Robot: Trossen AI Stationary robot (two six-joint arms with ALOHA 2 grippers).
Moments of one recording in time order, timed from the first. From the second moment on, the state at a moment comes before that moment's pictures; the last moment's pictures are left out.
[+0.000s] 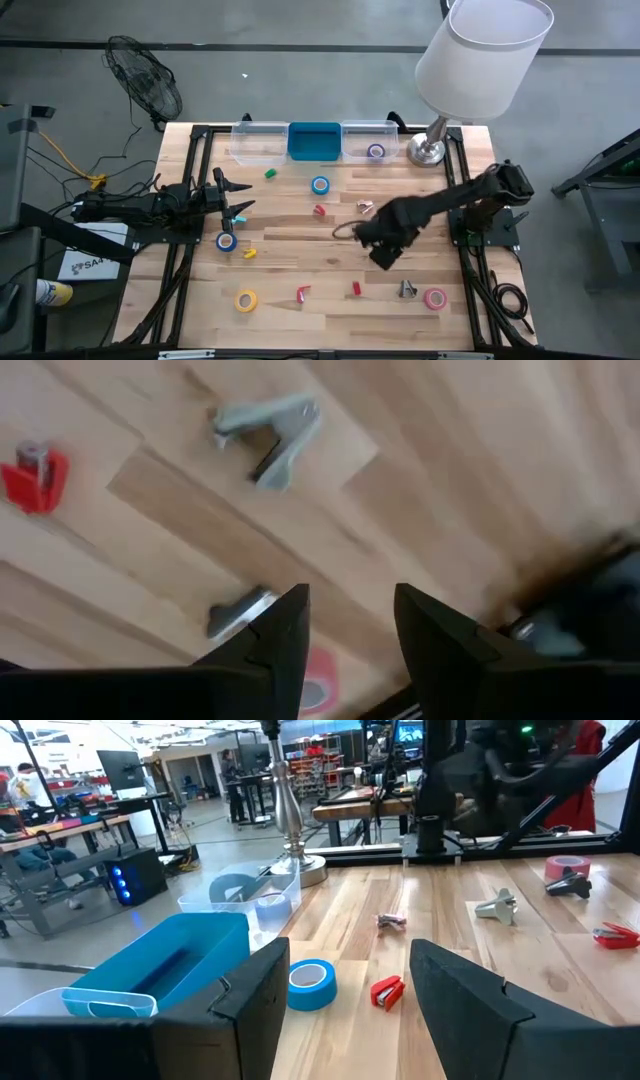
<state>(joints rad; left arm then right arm) -0.05 0.04 0.04 0.02 -0.31 0.13 0.27 1.68 1.34 -1.38 -0.12 1.07</state>
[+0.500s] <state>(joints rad) -0.05 0.04 0.04 0.02 -0.31 0.13 0.64 1.67 1.34 -1.36 -0.21 1.83</state>
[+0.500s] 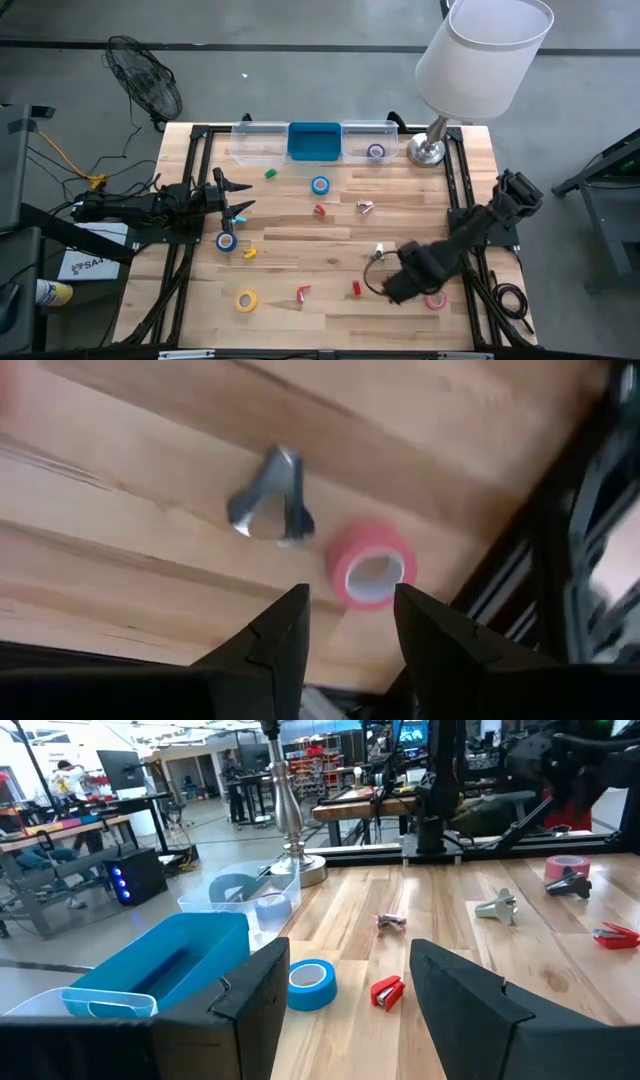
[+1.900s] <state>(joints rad) -0.05 0.04 0.04 0.02 -0.31 0.13 0.88 1.72 1.06 -0.91 -0.19 2.13</state>
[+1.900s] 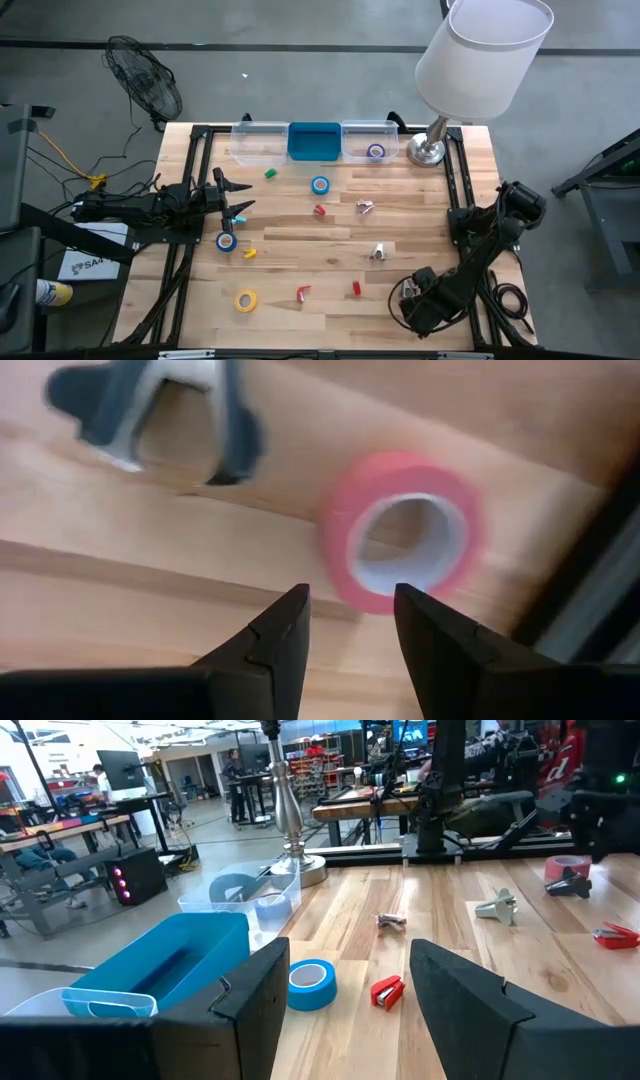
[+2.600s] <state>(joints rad) -0.05 0.04 0.04 0.02 -0.31 0.13 0.86 1.70 0.99 -0.85 -0.23 2.01</state>
